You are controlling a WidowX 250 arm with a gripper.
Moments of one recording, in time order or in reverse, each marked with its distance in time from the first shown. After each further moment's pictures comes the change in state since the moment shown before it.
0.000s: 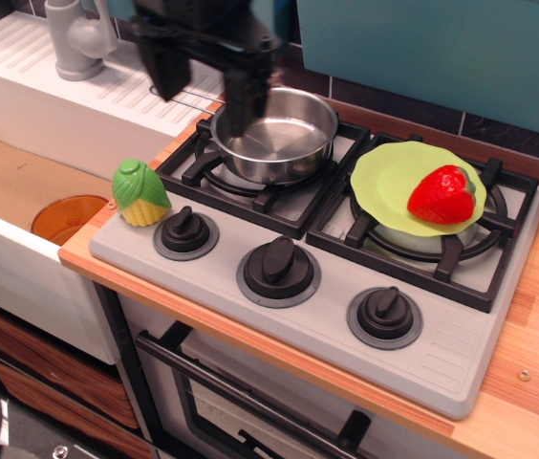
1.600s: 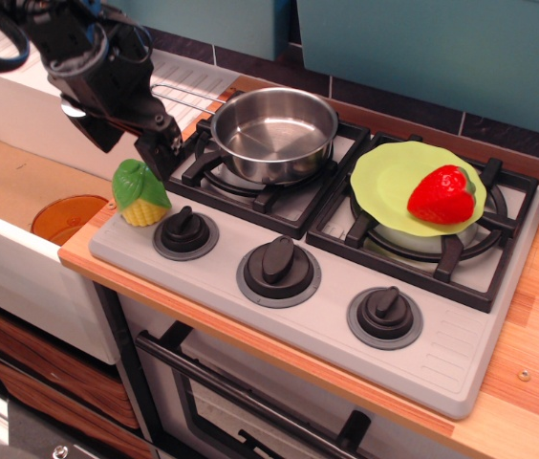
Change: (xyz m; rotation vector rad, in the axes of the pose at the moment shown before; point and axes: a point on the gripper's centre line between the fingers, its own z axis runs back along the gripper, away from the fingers) arm -0.019 0.060 -0.070 -0.009 -0.192 0.033
